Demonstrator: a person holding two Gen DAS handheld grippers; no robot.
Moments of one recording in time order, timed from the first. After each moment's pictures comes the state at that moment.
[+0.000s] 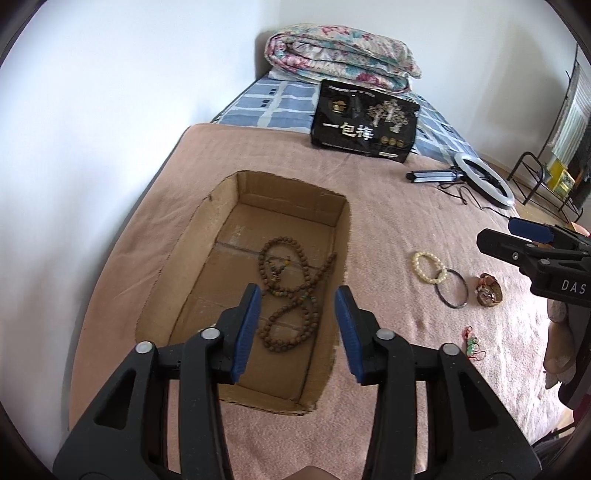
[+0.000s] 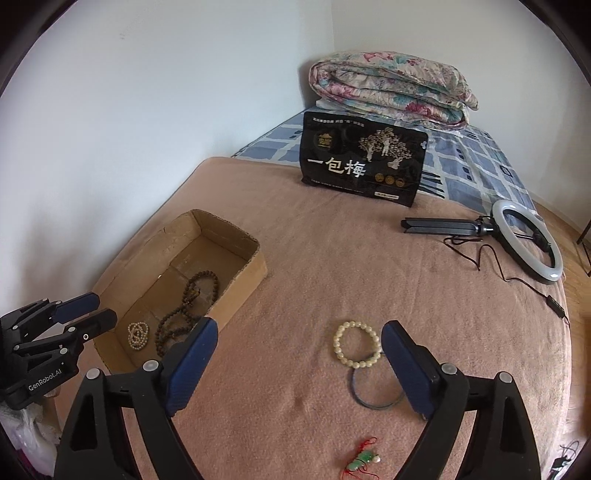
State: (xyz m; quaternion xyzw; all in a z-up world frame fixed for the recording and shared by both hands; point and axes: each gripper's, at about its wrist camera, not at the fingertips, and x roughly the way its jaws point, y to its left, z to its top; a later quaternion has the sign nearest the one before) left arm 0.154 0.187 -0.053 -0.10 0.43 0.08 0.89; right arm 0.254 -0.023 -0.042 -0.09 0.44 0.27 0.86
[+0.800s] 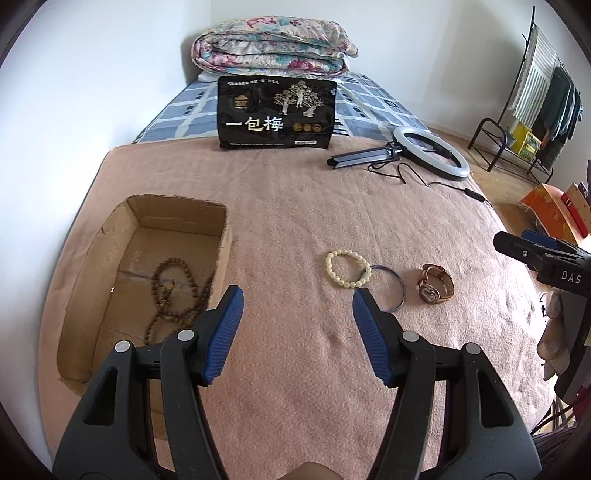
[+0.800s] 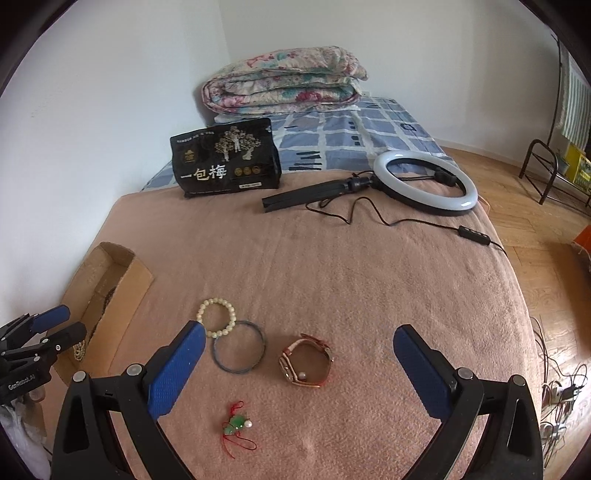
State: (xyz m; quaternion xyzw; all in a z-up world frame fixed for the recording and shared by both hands) left arm 0.210 0.084 -0.055 -0.06 0.45 0.00 0.89; right arm 0.273 -0.183 -0.060 -0.01 0.45 0.14 0.88
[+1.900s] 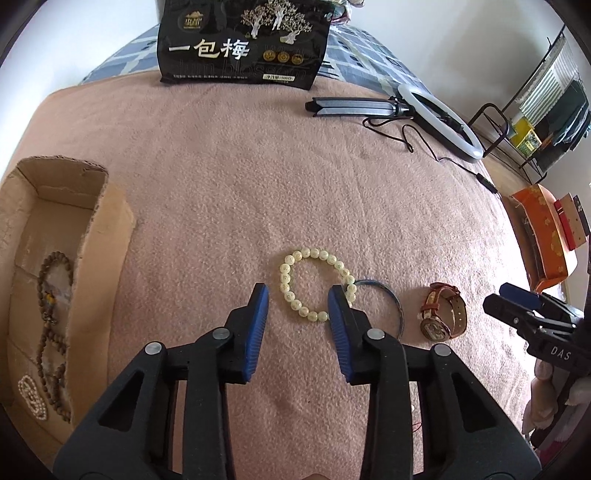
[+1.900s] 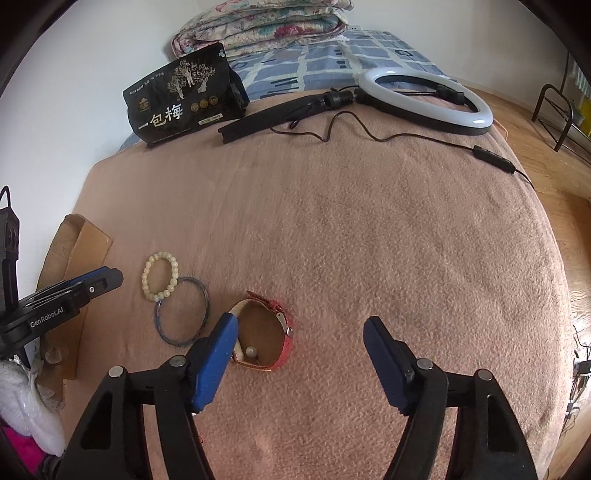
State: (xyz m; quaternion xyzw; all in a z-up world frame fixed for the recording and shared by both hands) left arm 0.310 0.053 -0.144 -0.12 0.53 -0.04 0.84; right arm 0.316 -0.212 -0.143 0.01 0.56 0.15 0.82
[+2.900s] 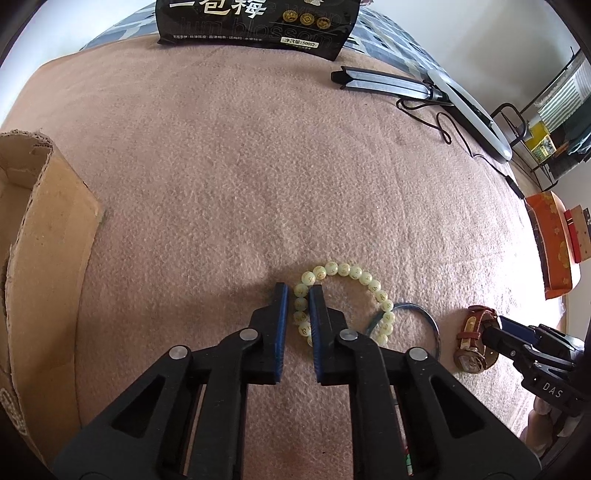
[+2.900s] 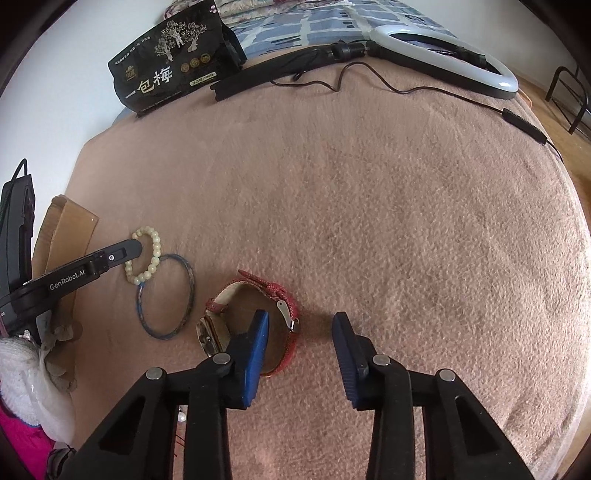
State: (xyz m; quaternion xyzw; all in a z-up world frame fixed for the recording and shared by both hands) left arm 0.342 0.057 -0.189 -0.14 0.56 -0.02 0.82; right arm 0.328 -0.196 -0.183 0.01 0.60 0.16 0.78
